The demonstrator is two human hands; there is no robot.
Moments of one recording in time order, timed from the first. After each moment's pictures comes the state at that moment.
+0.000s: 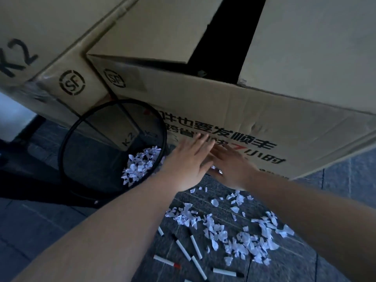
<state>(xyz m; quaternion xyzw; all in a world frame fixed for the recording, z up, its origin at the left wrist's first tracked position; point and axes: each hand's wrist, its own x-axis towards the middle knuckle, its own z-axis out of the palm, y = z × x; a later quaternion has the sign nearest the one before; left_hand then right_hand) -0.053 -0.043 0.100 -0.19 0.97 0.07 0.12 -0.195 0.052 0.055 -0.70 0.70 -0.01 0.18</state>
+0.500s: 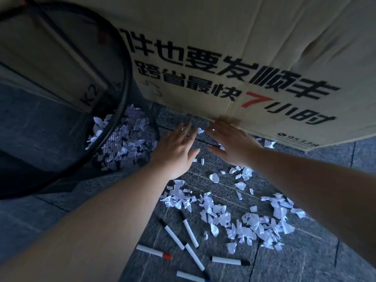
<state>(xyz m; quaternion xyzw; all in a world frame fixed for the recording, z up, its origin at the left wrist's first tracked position) -0.037 -0.051 -0.086 -0.23 0.95 0.13 0.15 -0.214 0.053 -0.105 -0.66 0.72 0.02 0.21</state>
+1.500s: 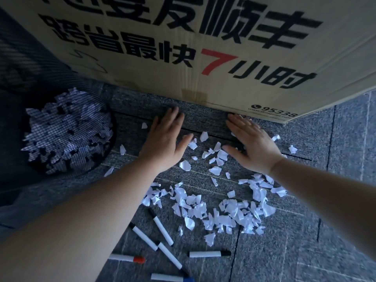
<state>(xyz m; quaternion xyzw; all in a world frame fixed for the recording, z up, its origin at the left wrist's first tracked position) -0.076 -0.014 -0.151 -0.22 0.95 0.22 0.04 -0.250 0.174 -0.142 -0.57 0.80 -0.12 0.16</state>
